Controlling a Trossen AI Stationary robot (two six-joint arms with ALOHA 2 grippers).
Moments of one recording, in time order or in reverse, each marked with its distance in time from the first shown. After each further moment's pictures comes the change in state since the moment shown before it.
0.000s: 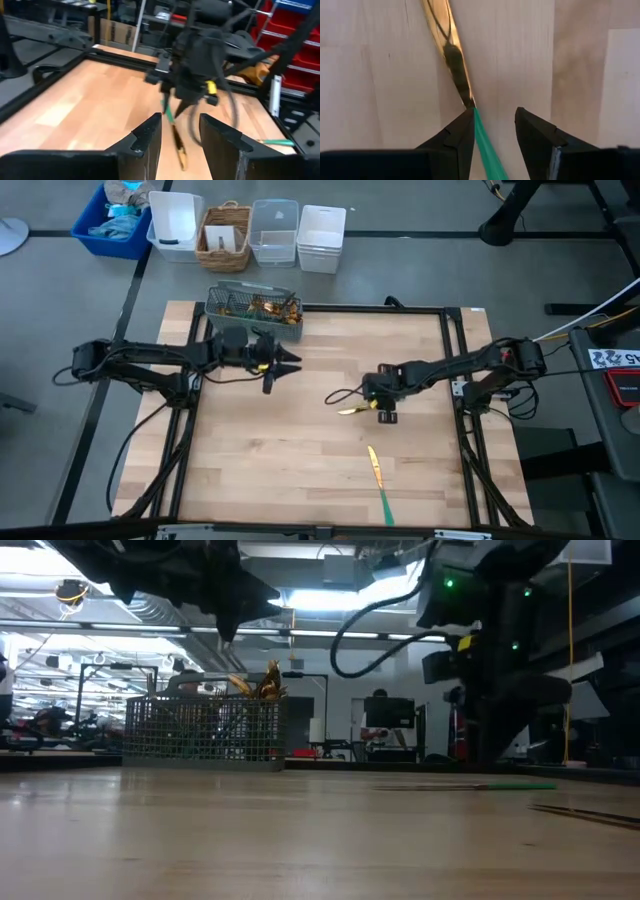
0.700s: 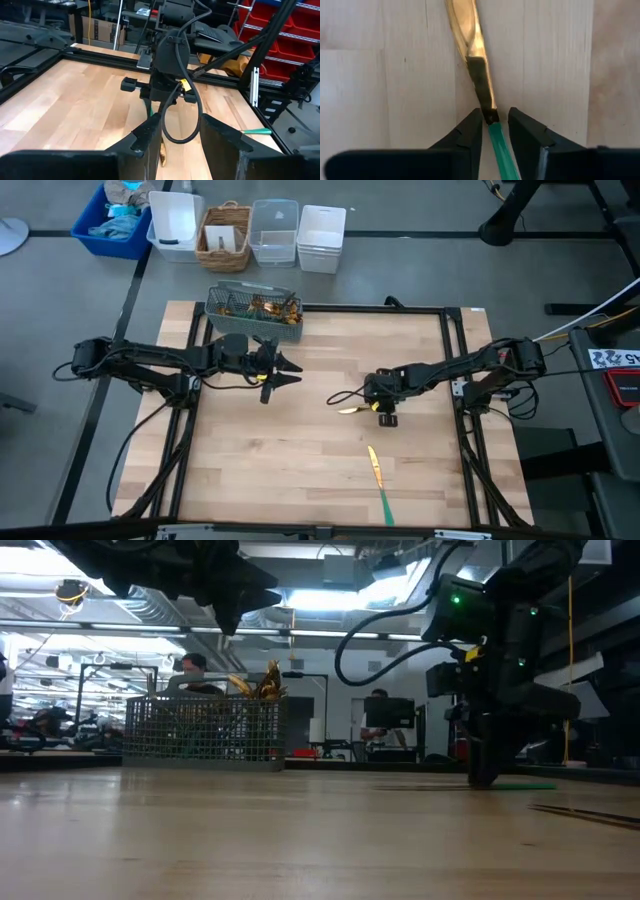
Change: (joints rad) left arm -0.094 0.000 0.000 0.000 -0.008 0.007; right arm -0.026 0.001 -0.108 0.190 -0.103 -0.030
